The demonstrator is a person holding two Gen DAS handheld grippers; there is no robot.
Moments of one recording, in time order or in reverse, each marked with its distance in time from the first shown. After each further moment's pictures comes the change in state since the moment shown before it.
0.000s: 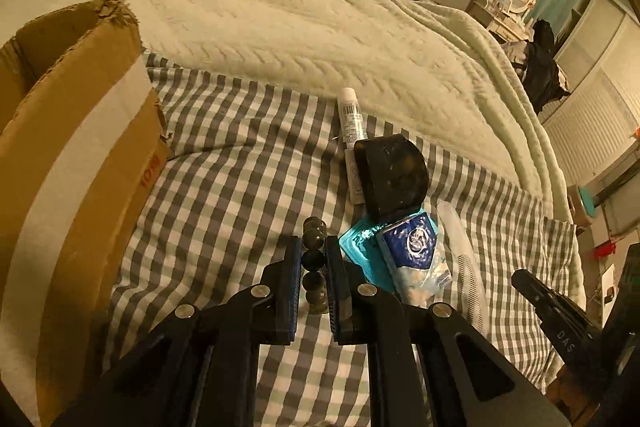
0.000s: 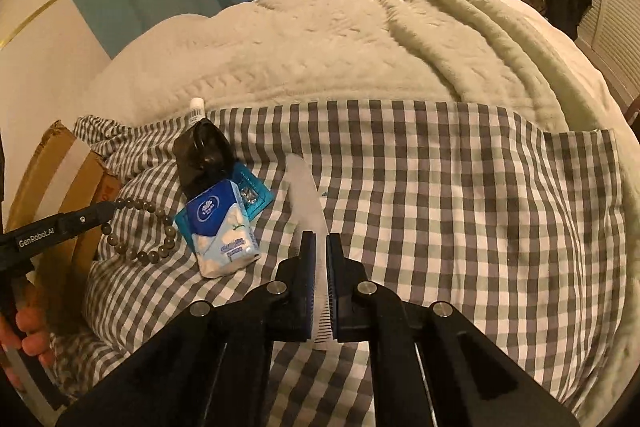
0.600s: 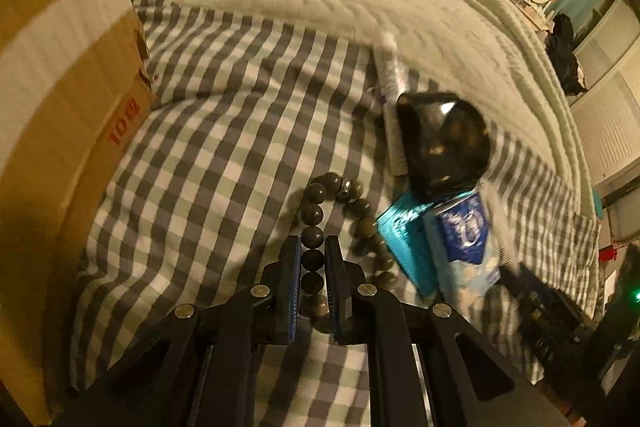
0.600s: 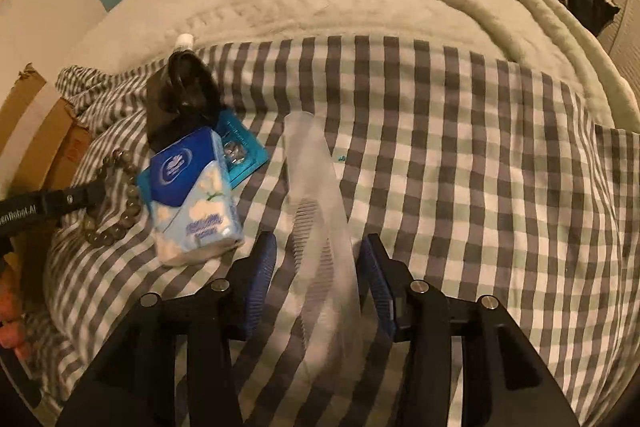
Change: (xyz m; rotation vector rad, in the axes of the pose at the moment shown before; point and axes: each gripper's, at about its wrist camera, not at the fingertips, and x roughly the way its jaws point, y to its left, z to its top) left arm 0.056 0.015 -0.011 -0.044 0.110 0.023; right arm 0.065 0.013 -0.012 -0.085 0.075 -0.051
